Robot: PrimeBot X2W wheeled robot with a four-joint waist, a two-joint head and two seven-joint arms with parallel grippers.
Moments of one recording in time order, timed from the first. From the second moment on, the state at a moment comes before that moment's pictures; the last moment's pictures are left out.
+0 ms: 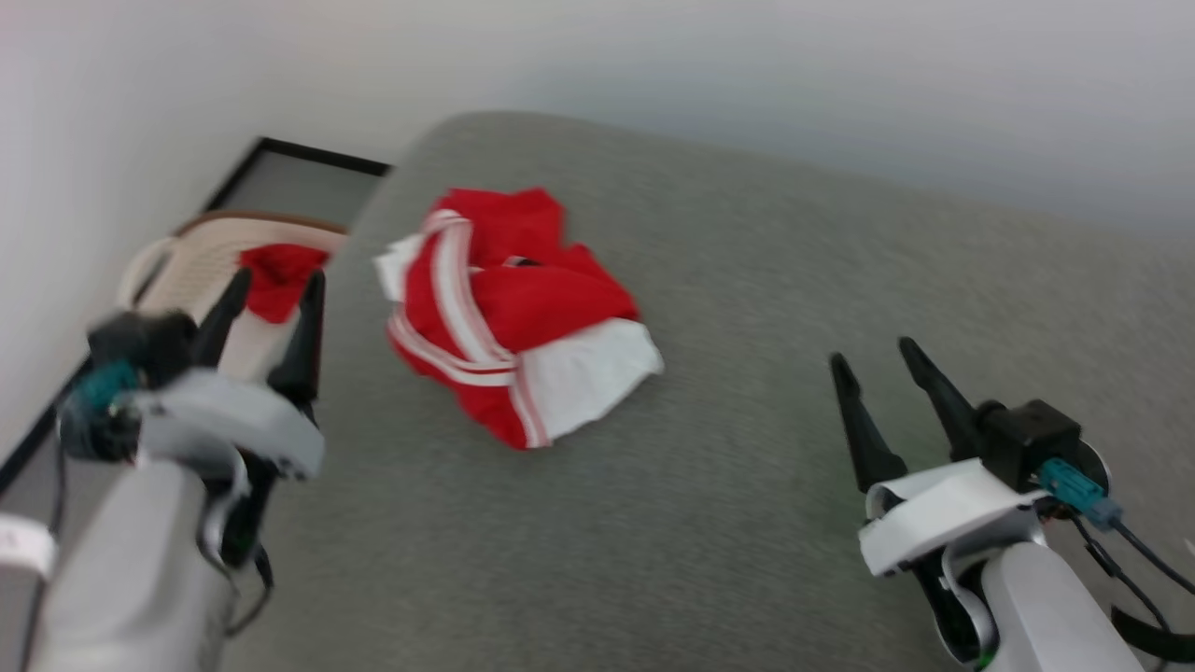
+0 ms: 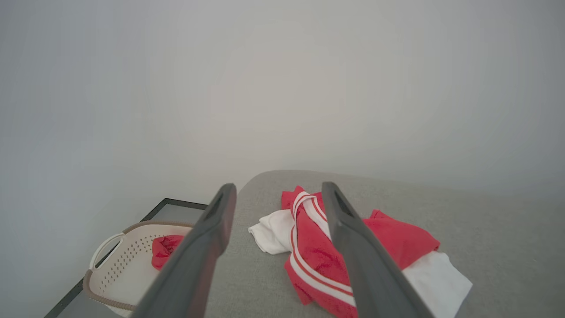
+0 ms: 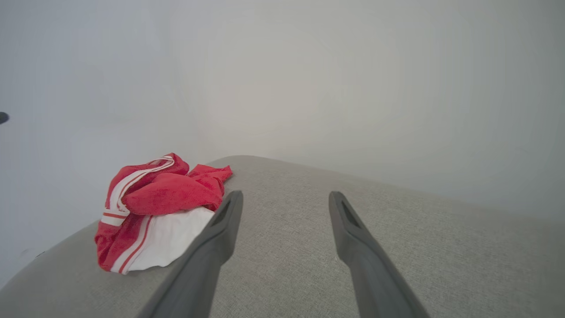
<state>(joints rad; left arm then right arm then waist) -0.52 0.39 -0.20 0.52 -0.51 -0.13 -0.22 -0.34 -0.12 0.21 0.38 0.26 0.13 -0.25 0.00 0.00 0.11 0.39</state>
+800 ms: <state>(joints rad) -0.81 0.63 -0.54 0.84 -1.18 -0.13 0.40 -0.45 -0.07 0.23 0.36 0.23 0.13 -0.26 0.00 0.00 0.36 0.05</state>
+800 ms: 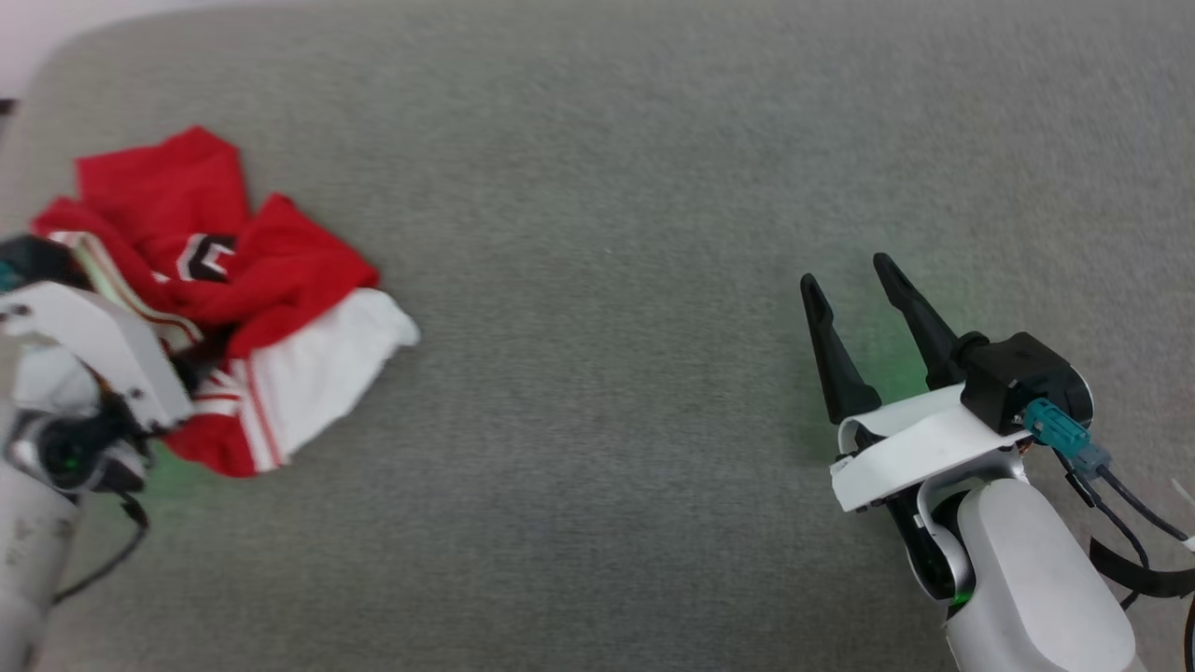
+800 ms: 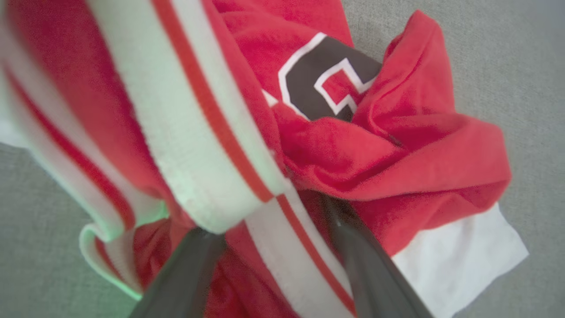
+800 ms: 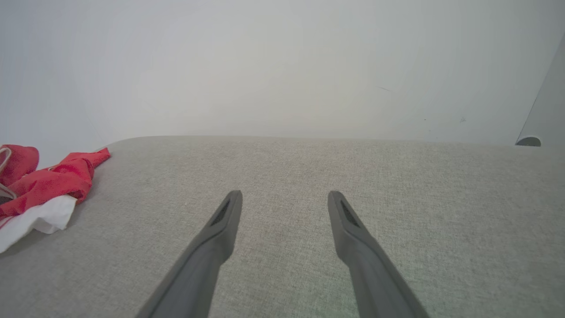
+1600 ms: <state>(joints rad) -0.91 0.65 -0.73 0.72 -1.23 -0.13 0.13 -0.35 -0.05 0.15 0.32 0.27 0.13 -0.26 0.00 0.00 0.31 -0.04</state>
